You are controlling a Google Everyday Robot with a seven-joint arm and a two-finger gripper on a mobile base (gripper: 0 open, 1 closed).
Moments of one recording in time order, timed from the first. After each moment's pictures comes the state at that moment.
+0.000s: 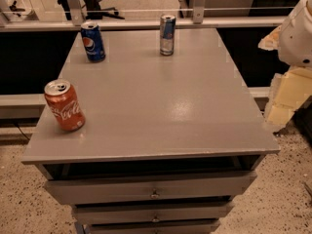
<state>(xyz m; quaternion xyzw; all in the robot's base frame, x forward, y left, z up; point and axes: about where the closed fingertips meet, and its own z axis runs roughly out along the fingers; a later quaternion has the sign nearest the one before) 0.438 -0.217 0.977 -0.60 0.78 -0.03 0.16</state>
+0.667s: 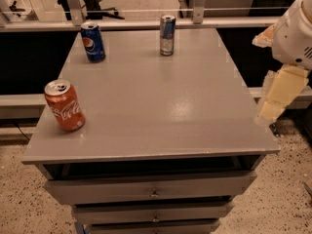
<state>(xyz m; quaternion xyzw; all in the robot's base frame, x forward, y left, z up) 0.455 -0.209 0.973 -0.61 0.77 -0.03 0.19</state>
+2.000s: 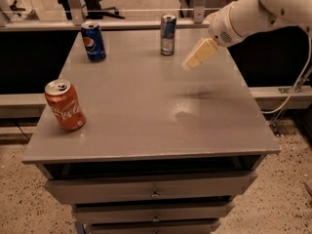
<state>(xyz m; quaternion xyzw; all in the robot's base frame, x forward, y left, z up) 0.692 -0.144 0.932 -0.50 0.76 0.06 0.42</state>
